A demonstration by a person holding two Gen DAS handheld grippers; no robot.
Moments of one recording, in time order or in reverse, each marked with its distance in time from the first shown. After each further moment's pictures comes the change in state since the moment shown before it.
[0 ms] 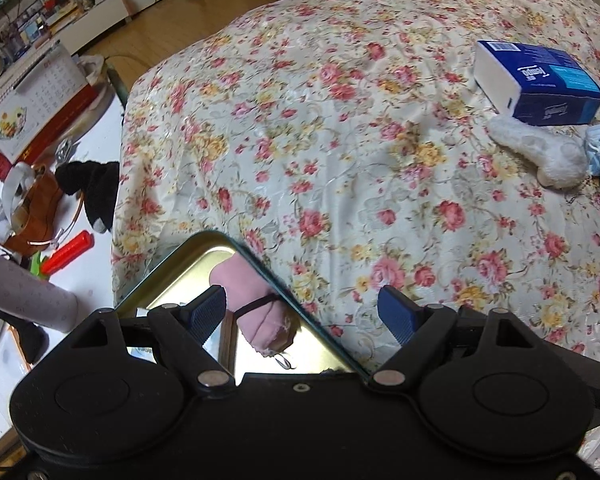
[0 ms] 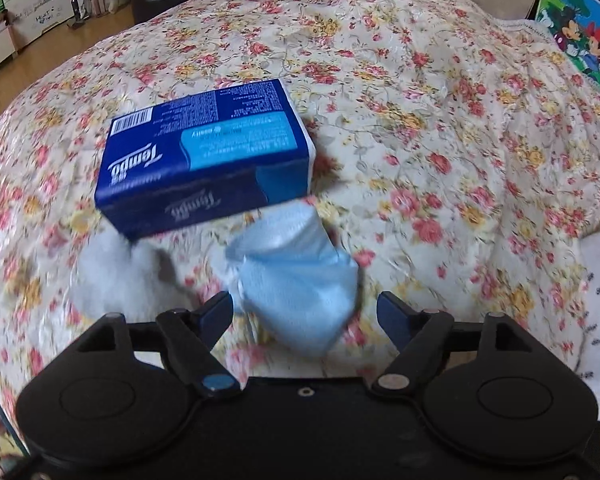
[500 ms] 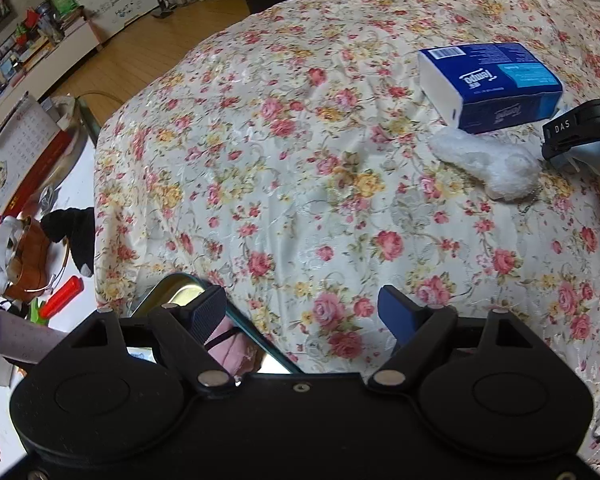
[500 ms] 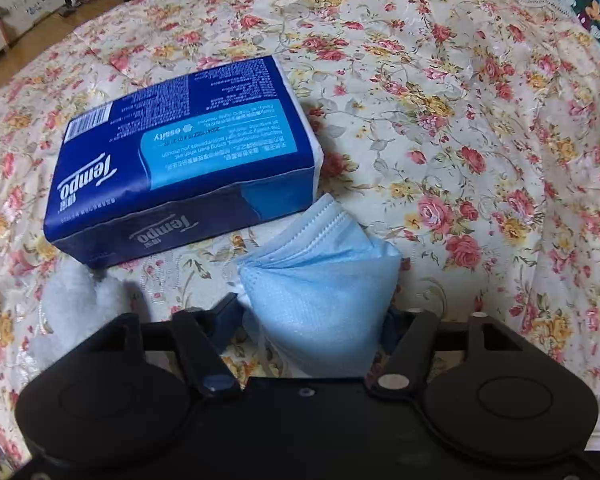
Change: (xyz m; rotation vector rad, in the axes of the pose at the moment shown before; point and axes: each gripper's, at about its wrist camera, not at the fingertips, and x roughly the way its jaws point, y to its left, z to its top) left arm -0.019 -0.048 0.029 0.108 -0.003 -0.017; right arm 0.047 -0.002 0.024 0.015 0.068 0.018
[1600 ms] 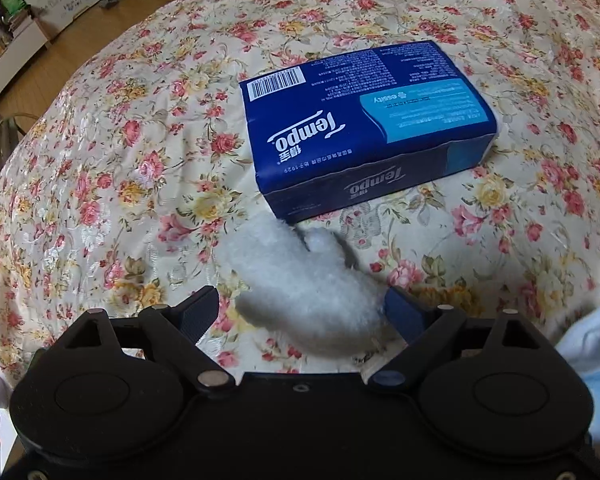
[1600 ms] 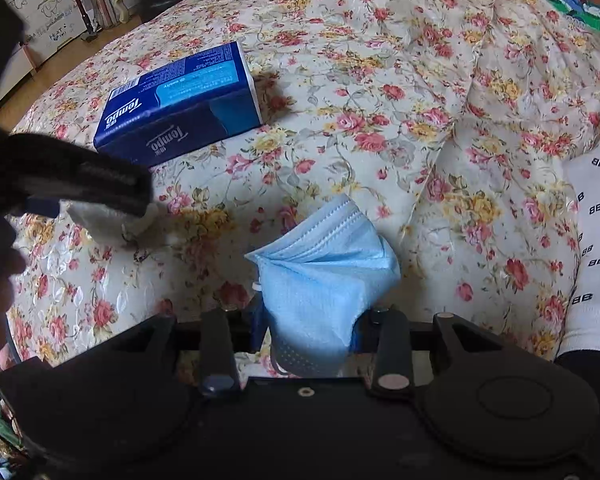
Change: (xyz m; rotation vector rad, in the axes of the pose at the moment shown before) left arm 0.069 -0.151 0.106 0.020 0.091 -0.070; right arm -0.076 -0.065 -0.103 0.042 -0.044 0.103
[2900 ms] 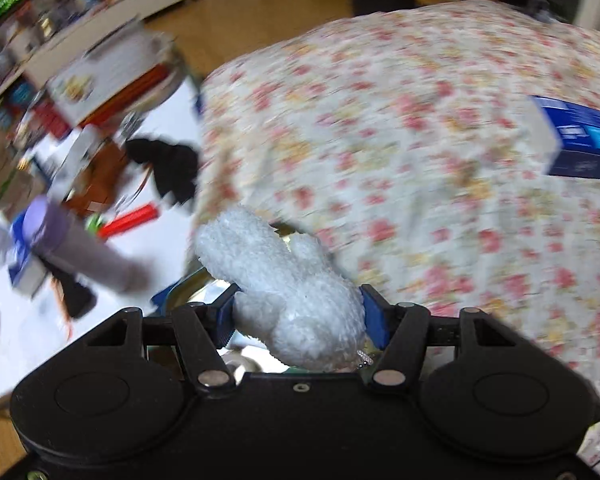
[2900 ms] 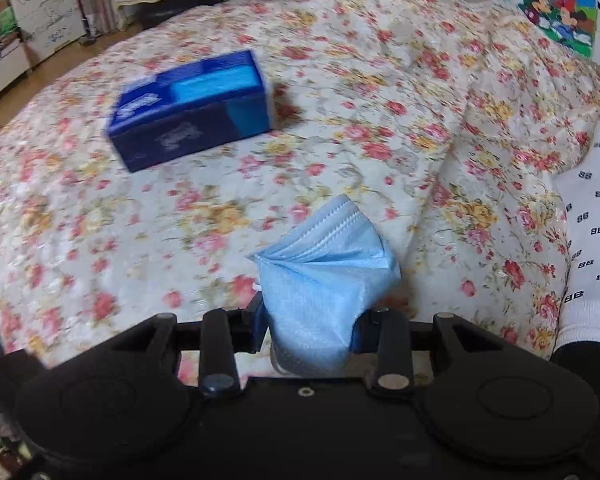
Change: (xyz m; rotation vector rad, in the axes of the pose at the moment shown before) left arm -0.103 0.250 -0.163 -0.327 -0.075 0.151; right arm -0.013 0.030 -0.020 -0.048 -0.082 -0.060
